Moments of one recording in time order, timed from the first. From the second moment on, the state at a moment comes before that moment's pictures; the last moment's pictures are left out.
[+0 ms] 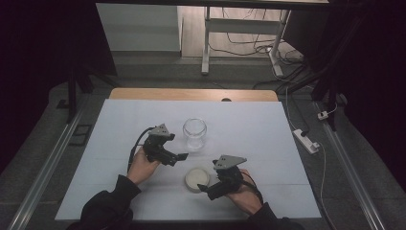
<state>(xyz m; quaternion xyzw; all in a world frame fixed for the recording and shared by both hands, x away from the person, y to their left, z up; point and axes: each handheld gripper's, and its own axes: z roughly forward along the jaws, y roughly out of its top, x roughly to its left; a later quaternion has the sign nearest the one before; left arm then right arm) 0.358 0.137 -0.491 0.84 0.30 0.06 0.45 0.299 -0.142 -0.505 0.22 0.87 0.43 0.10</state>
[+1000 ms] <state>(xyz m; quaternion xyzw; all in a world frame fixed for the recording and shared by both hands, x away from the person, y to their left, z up) 0.296 0.178 -0.480 0.82 0.30 0.04 0.48 0.290 -0.155 -0.494 0.22 0.87 0.42 0.12</state>
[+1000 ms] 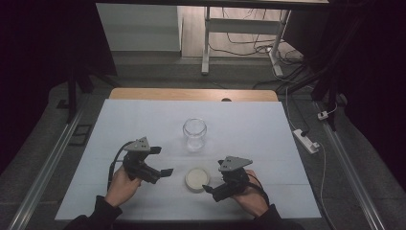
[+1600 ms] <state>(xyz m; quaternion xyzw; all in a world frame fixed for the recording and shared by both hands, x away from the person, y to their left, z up) 0.258 0.208 -0.482 0.82 0.33 0.06 0.47 0.285 -0.180 -0.484 0.25 0.86 0.43 0.12</state>
